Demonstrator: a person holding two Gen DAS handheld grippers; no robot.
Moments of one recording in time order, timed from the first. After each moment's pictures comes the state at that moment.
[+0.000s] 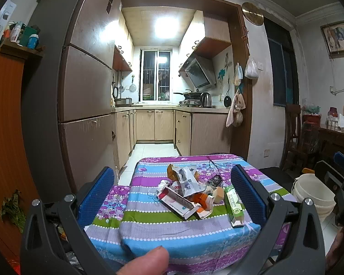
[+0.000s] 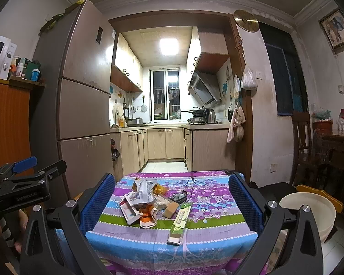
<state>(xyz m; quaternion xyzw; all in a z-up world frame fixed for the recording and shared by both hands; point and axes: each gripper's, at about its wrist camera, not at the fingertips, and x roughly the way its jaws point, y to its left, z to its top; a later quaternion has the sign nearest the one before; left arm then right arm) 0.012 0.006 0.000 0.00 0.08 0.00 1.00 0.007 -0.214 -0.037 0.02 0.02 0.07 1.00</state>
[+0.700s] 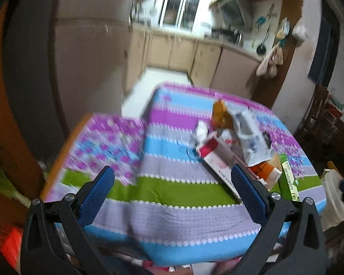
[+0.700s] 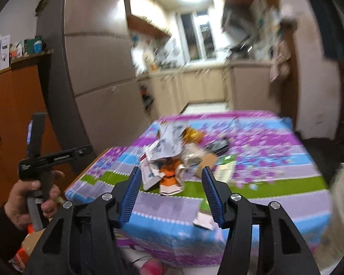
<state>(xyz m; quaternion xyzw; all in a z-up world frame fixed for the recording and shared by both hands) 0.202 0.114 -0.102 -0.11 0.33 0.01 0.94 0.212 -0.189 -0.101 0.04 0.25 0.23 0.94</state>
